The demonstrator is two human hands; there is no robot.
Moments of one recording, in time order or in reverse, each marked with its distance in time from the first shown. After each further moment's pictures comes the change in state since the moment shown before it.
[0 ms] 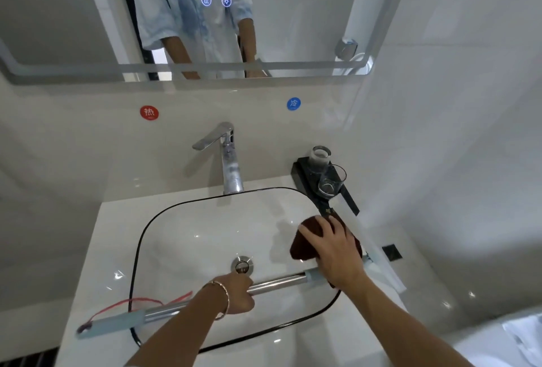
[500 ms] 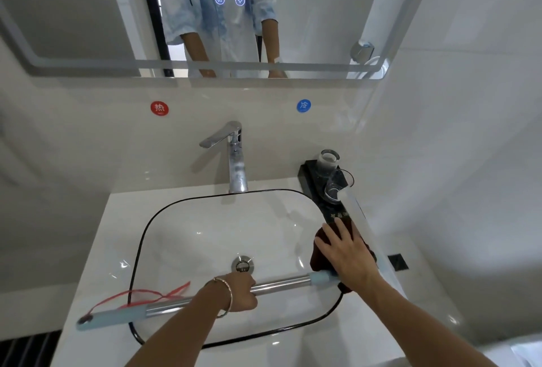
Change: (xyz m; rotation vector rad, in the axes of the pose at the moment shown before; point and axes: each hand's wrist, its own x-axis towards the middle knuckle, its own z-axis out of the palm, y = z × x) left_hand 0.003 0.011 -0.007 -0.066 -0.029 0.000; right_hand 0.015 0.038 0.010 -0.403 -0.103 -0.226
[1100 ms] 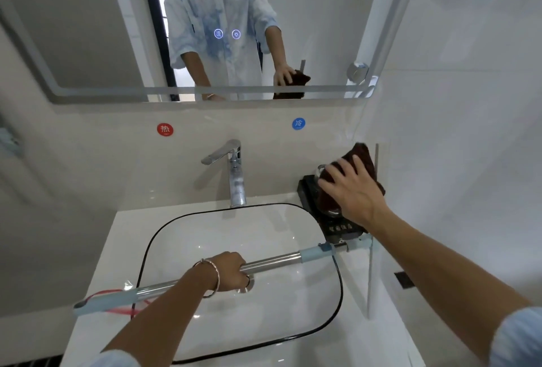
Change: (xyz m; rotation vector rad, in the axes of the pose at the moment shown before) left_hand -0.027 -0.004 -0.059 -0.048 0.190 -0.001; right_hand 0.036 0.084 -0.110 -0.157 0.332 0.036
